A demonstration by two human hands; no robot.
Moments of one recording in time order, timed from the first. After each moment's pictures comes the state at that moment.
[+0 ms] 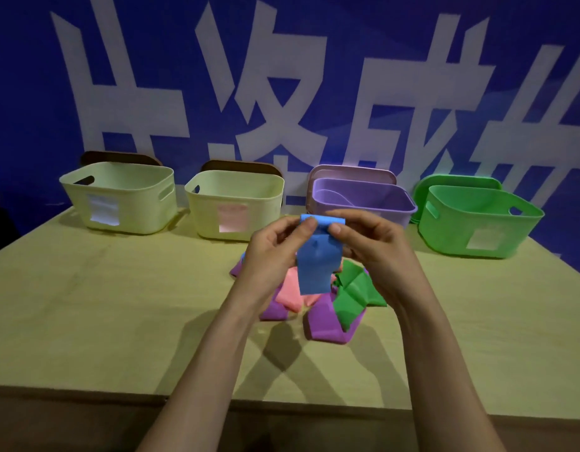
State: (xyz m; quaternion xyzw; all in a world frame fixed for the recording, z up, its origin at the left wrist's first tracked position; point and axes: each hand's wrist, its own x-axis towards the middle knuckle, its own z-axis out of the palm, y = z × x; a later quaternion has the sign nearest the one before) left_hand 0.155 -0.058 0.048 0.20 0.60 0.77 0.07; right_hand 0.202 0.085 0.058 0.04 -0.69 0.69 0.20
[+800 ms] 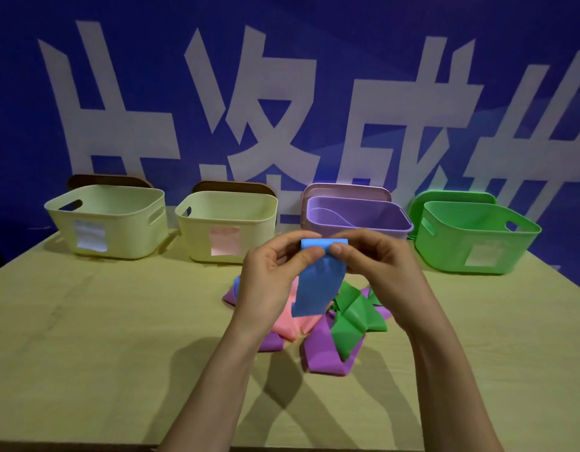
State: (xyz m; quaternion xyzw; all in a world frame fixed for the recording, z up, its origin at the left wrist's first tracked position) left_hand 0.142 -0.047 0.060 0.29 0.60 0.74 -0.02; right_hand 0.196 0.101 0.073 0.04 -0.77 0.59 0.23
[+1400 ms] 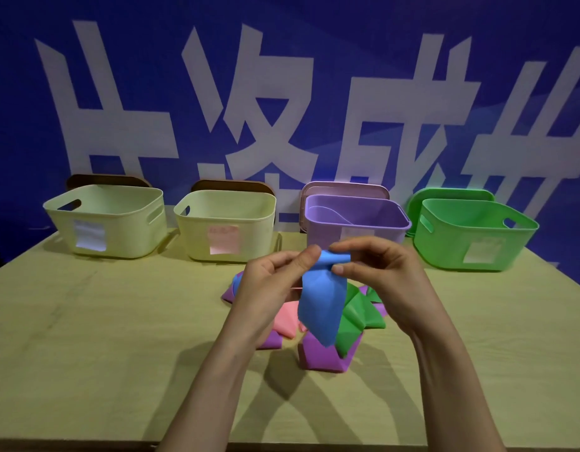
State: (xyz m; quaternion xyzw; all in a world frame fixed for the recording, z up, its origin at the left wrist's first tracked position) left_hand 0.155 -0.050 0.058 0.18 0.59 0.78 0.13; right_hand 0.207 0.105 0.068 0.06 -0.72 0.65 0.21
